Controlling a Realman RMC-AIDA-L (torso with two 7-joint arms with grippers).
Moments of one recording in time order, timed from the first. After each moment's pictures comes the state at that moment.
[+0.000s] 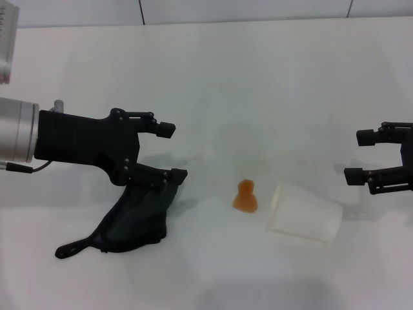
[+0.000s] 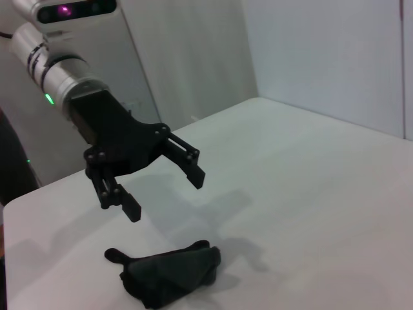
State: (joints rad) left arm -0.53 -2.05 1.00 0.99 1.99 1.69 -1.57; right arm 0.19 2.01 -1.02 -1.35 -1.83 -1.67 1.83
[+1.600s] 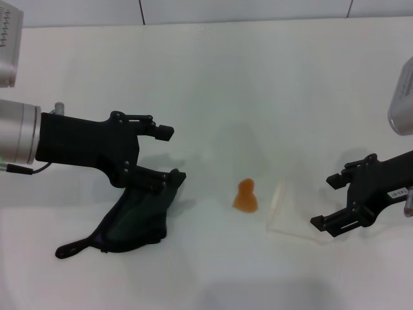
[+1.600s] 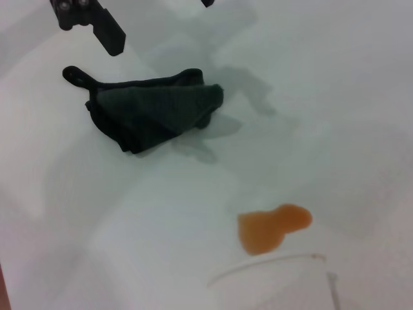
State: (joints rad) left arm -0.54 -2.05 1.00 0.98 2.02 1.68 -1.56; right arm 0.25 2.01 -1.50 -1.67 -2.29 -1.54 2.31
